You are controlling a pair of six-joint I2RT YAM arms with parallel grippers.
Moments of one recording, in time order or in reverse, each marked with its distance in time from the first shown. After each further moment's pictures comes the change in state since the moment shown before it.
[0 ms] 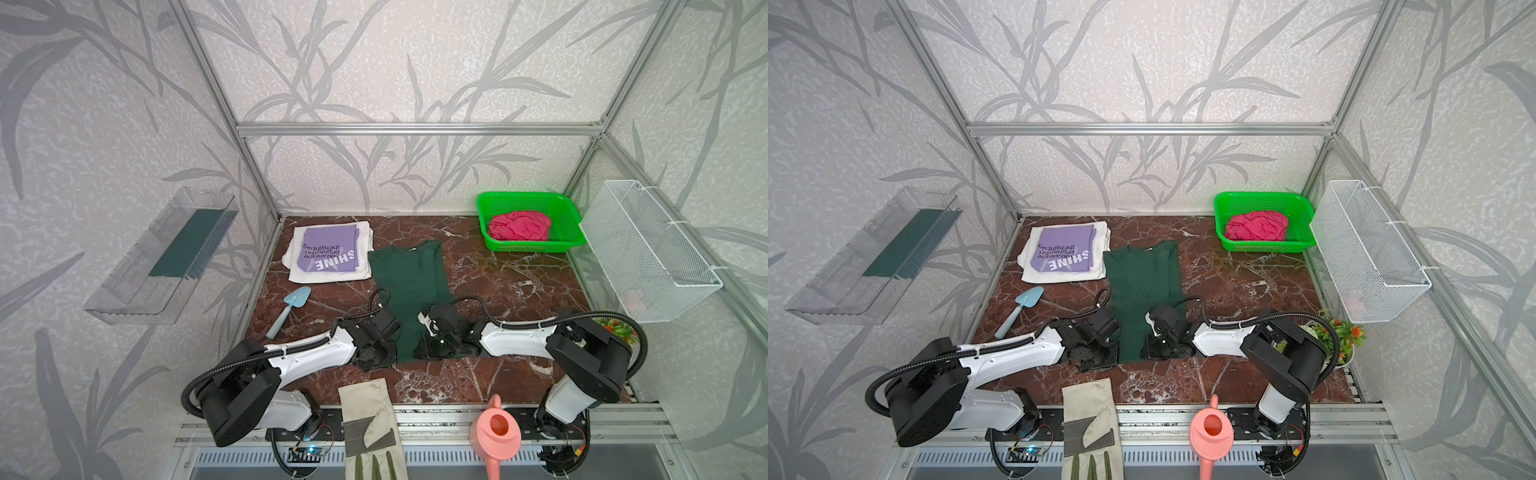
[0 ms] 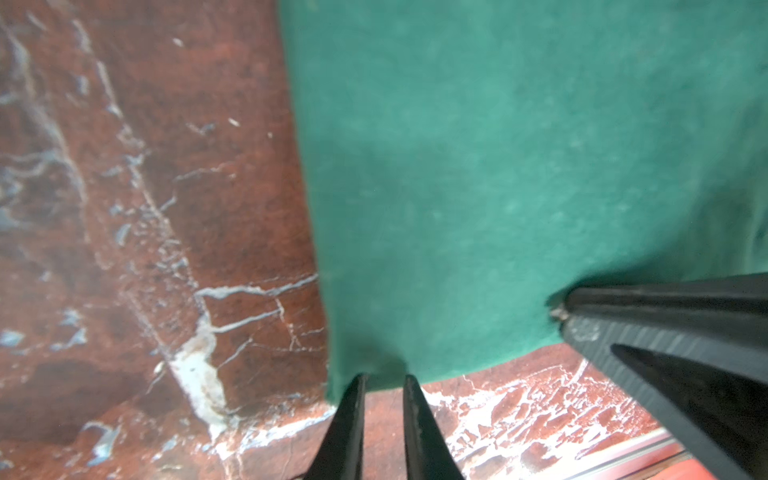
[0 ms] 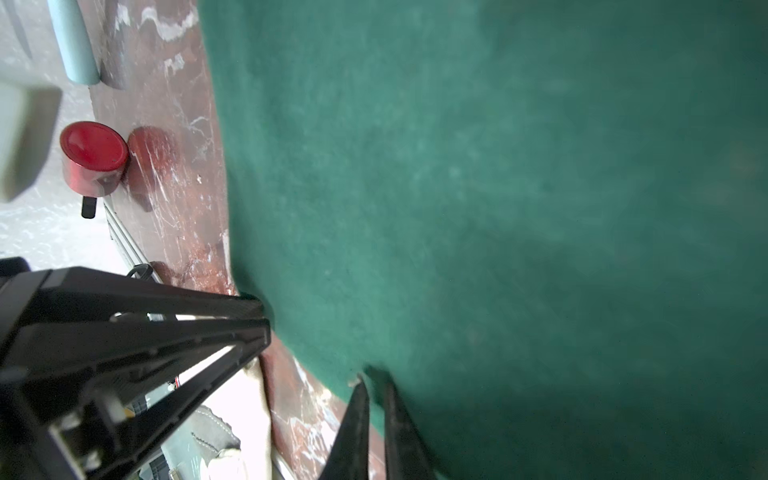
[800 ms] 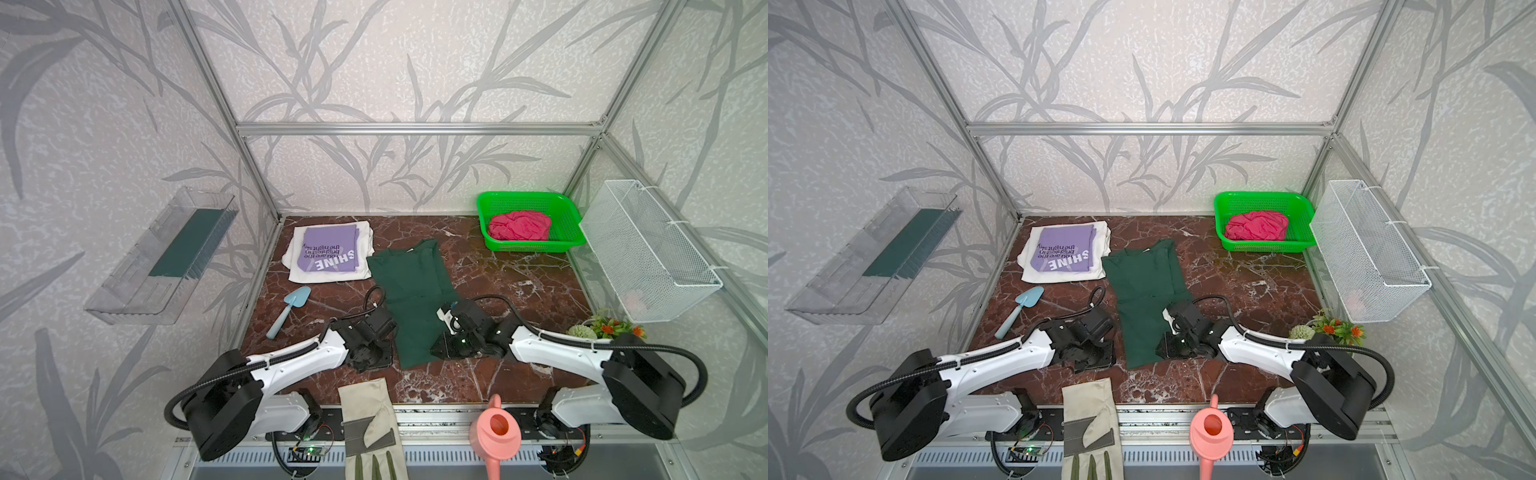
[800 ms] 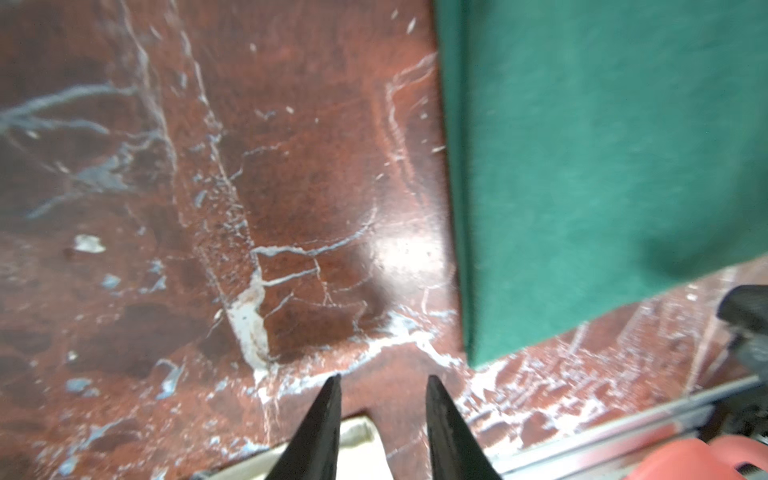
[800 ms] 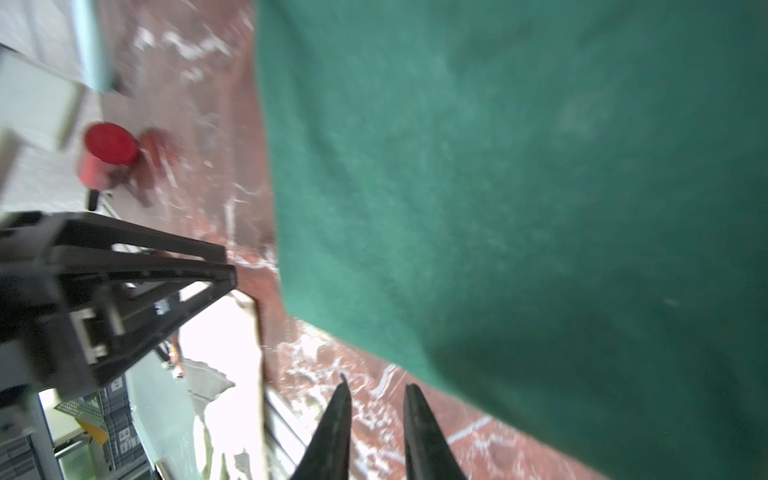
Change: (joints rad) left arm 0.000 -0.124 0.006 -0.088 -0.018 0.008; right arm -0.069 -0.322 -0.045 -0.251 0.034 -0.084
